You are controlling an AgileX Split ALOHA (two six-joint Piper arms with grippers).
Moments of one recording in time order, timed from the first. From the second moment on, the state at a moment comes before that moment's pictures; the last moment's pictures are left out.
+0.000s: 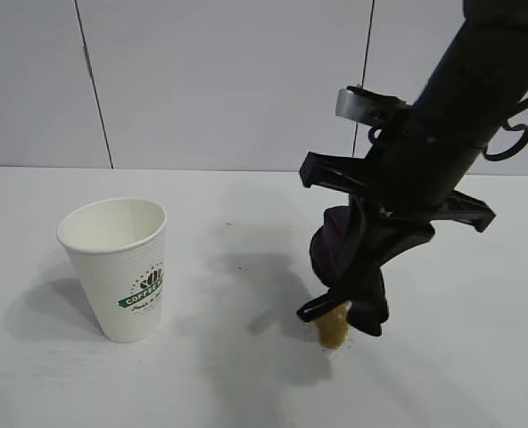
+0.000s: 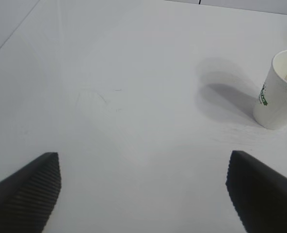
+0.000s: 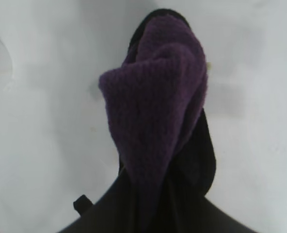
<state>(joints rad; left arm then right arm) 0.10 -0.02 -0.48 -0.02 1.13 0.01 0.40 1.81 -1.10 0.40 0.70 -0.07</state>
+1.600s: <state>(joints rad) 0.10 -0.02 -0.48 -0.02 1.13 0.01 0.29 2.00 -1.25 -0.04 0.82 0.16</state>
